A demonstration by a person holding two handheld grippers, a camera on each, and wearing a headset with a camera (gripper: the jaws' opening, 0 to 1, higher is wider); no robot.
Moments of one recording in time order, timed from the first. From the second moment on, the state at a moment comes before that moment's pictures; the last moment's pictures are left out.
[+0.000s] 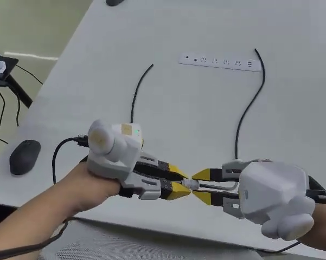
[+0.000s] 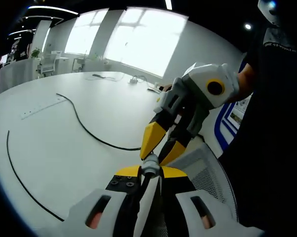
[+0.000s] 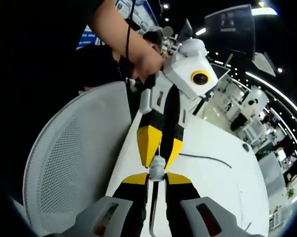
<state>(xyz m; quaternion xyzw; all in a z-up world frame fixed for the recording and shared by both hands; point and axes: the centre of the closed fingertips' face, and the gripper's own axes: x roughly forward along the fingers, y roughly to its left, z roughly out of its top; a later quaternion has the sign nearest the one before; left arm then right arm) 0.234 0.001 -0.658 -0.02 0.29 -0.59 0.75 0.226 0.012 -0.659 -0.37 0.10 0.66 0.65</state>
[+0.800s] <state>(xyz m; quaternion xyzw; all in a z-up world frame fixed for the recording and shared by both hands) 0.227 0.049 -0.653 0.05 0.24 -0.64 0.72 0.226 0.037 -0.640 0.01 0.34 0.61 0.71</state>
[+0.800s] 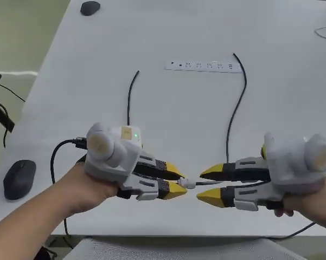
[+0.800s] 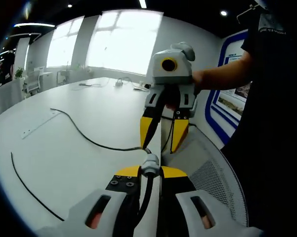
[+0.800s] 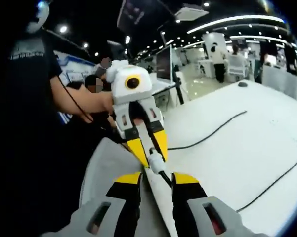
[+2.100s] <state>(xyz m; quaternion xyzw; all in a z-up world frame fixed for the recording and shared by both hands) 0.217 0.045 -0.657 0.06 0.24 -0.65 0.71 0.206 0.057 -0.650 0.08 0.40 0.72 0.57</state>
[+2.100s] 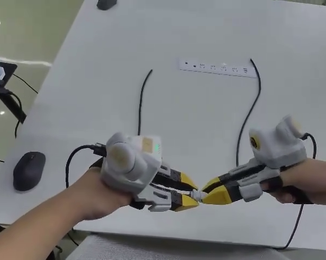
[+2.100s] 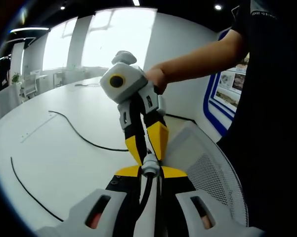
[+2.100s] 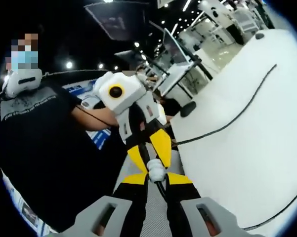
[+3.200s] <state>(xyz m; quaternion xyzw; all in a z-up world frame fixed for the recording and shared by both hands) 0.222 0.049 -0.658 -0.04 0.28 -0.64 0.71 0.214 0.059 -0.660 -0.39 0.14 0.61 0.68</state>
